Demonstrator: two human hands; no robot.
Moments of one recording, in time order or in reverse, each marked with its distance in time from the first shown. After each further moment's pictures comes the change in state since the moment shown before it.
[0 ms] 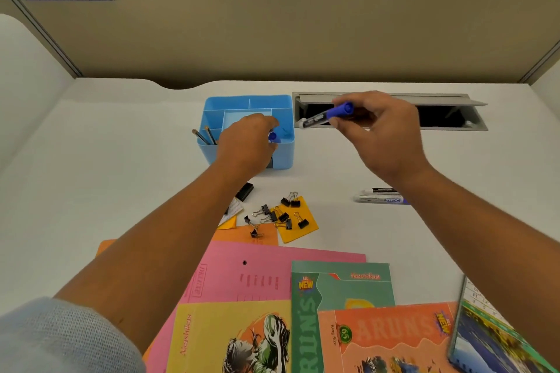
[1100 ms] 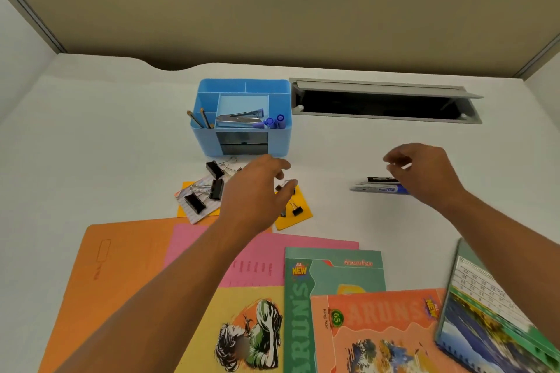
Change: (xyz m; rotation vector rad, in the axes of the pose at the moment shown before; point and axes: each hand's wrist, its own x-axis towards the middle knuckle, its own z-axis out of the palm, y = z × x) left_hand -0.092 0.011 0.041 -0.224 0.015 0.022; right_hand -0.049 0.129 -0.051 -0.527 -0.267 0.302
